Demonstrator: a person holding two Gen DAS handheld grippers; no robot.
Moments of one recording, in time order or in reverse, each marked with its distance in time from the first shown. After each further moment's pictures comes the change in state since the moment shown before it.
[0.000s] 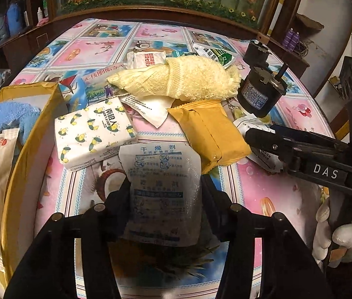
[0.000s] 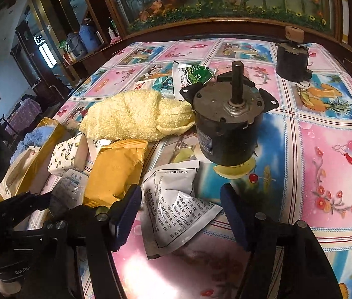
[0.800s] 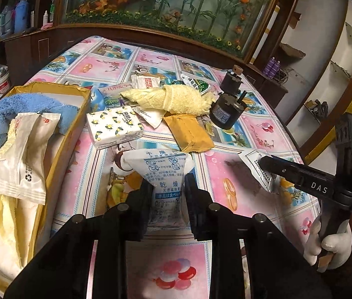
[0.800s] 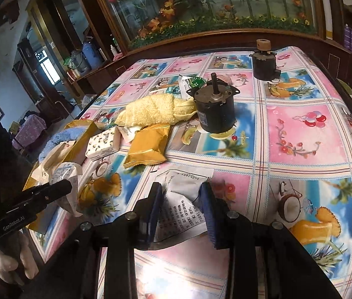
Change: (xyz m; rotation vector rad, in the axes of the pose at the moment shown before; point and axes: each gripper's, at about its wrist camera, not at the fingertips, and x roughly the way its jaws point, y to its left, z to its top) left arm -0.089 0.022 -0.036 -0.073 -0.140 -0.144; right arm -0.099 0.008 -0.052 0.070 -0.083 0.042
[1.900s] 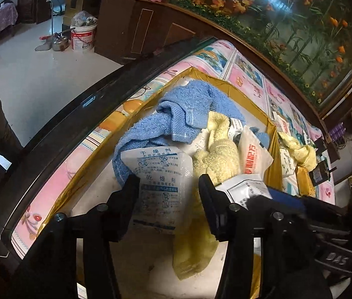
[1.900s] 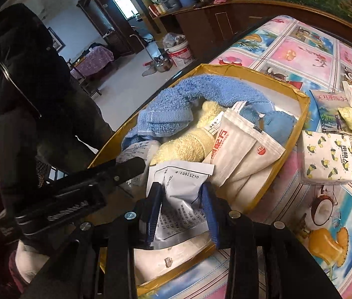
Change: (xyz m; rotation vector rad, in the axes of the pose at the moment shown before) left arm -0.054 0.215 -0.015 -0.436 0.003 0.262; right arm 0.145 0.277 0.013 -0.313 0.316 0.346
